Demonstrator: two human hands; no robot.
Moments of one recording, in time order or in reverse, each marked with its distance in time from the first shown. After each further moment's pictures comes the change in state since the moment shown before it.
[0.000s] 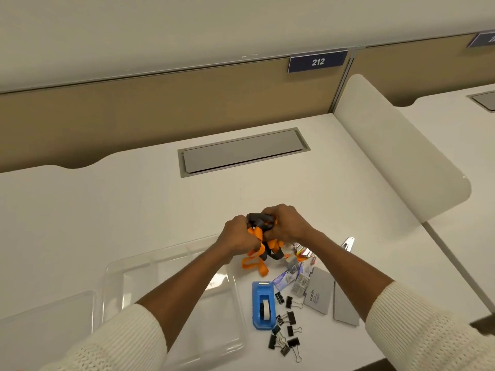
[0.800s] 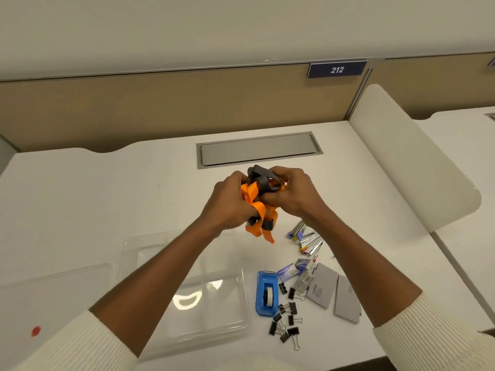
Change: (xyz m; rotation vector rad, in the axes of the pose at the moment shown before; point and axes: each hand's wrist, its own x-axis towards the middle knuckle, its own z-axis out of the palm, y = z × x) left_hand -0.070 0.025 -0.066 0.002 0.318 0.278; right_hand -0.035 -0.088 -0.054 0.290 0.279 -0.137
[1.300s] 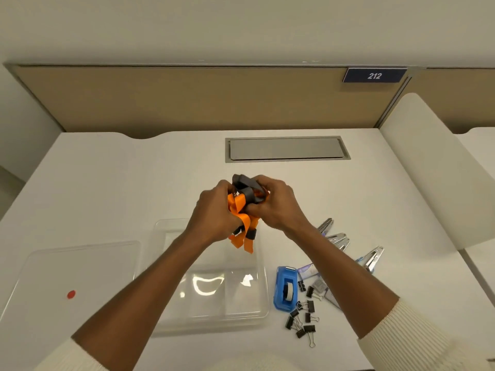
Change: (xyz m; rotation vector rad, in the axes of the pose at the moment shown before) left_hand -0.061 -0.058 -0.045 0.107 0.166 -0.088; right_hand -0.018 -0.048 0.087 0.018 -0.099 -0.083
